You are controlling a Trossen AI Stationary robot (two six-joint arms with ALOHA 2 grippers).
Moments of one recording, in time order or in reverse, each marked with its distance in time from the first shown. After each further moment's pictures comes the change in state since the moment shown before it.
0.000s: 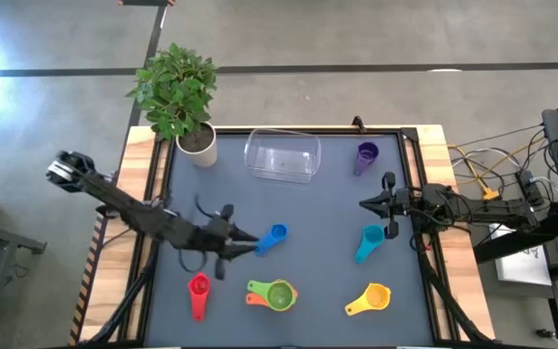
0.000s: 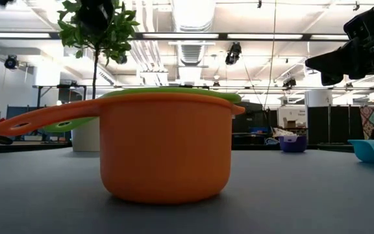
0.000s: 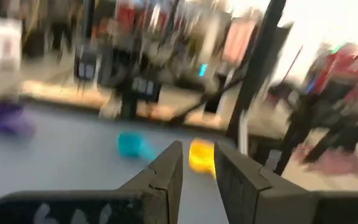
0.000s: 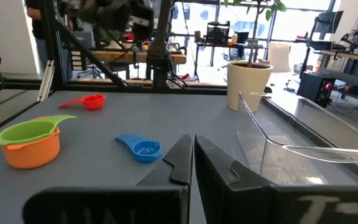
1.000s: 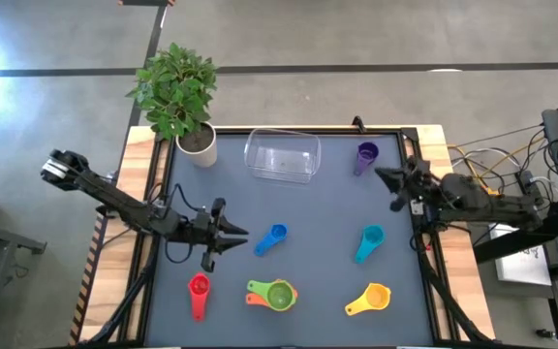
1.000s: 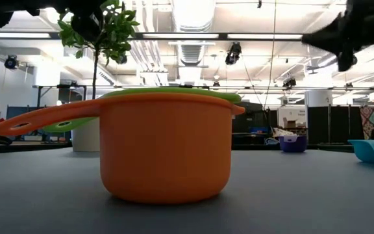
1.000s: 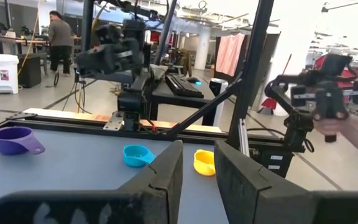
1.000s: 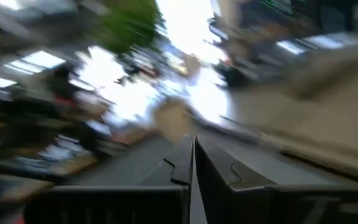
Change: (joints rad) left arm 0.019 -0.090 -0.137 0.114 0.037 0.090; right arm 0.000 0.109 0.299 -0.216 0.488 0.411
